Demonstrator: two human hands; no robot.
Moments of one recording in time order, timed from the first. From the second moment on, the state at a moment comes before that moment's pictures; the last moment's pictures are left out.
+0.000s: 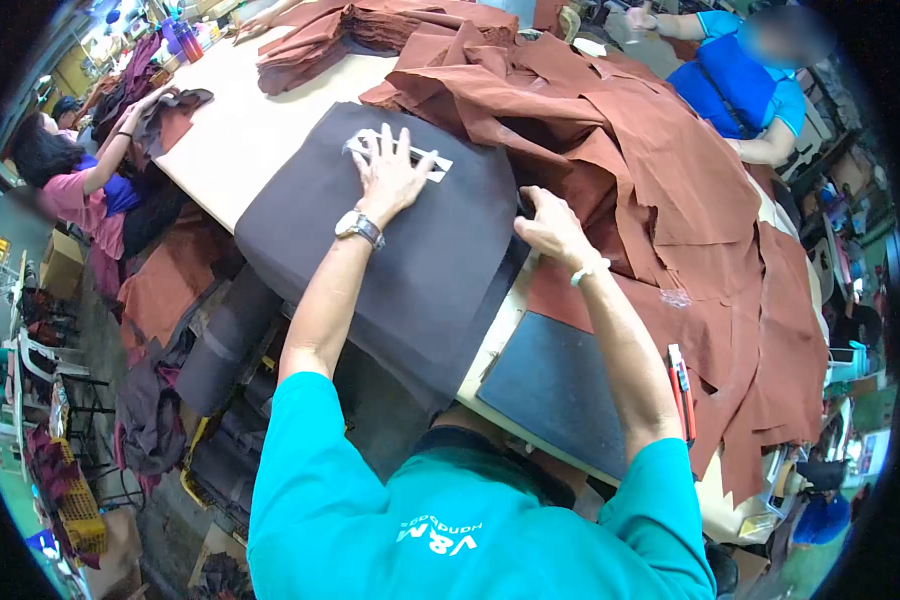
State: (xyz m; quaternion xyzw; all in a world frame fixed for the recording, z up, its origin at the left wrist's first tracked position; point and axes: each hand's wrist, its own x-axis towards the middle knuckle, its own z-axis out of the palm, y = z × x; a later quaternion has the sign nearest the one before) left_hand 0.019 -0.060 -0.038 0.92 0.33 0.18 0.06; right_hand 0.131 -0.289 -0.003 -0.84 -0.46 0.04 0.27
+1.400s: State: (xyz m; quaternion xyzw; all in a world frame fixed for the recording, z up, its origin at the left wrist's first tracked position) left_hand 0.033 0.031 -0.108 0.93 0.14 0.05 -0.32; right_hand 0.081 -0.333 0.023 -0.78 -0.41 -0.15 0.45
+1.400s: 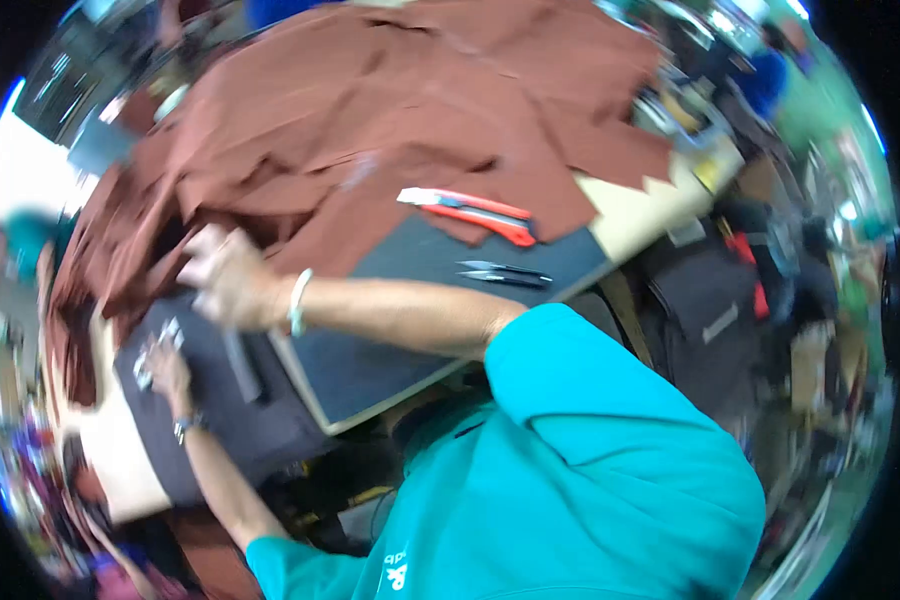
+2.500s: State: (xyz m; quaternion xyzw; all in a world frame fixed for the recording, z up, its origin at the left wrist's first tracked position) left_hand -0.014 -0.340 -0.028 0.99 -0.01 0.06 0.10; right_hand -0.152 -0.993 -0.119 -0.60 0.52 -0.44 0.41
